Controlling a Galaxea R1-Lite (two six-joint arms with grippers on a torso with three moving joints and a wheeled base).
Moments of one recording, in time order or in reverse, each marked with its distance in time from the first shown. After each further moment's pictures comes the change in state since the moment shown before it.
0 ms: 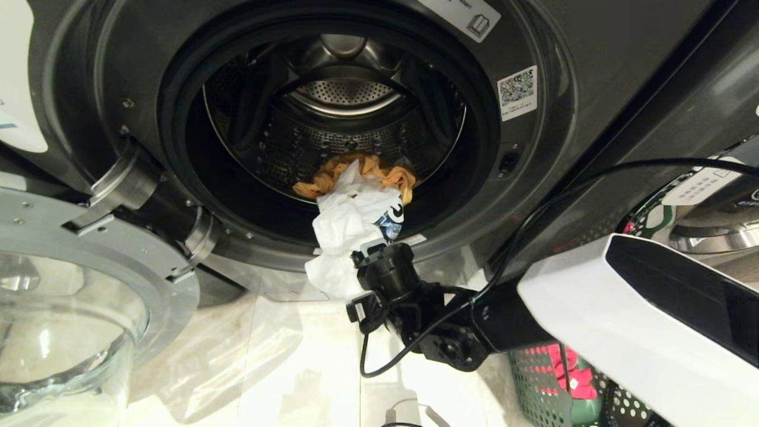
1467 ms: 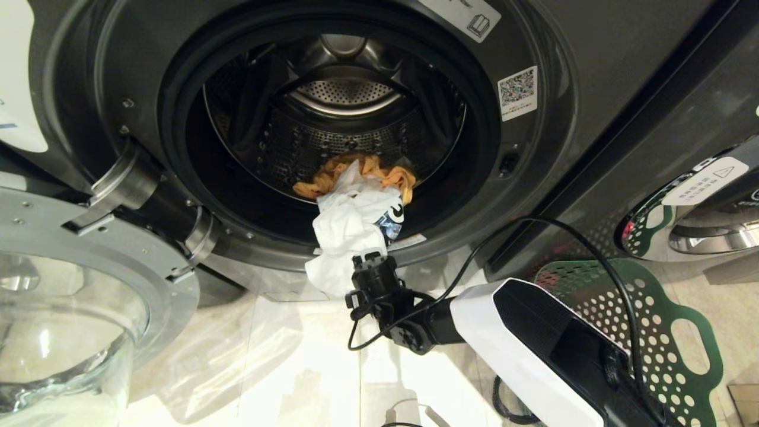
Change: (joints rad) left arm 0.000 0.000 0.000 0.000 0.000 0.000; right arm -0.092 0.406 -0.477 -0.014 -0.020 0.008
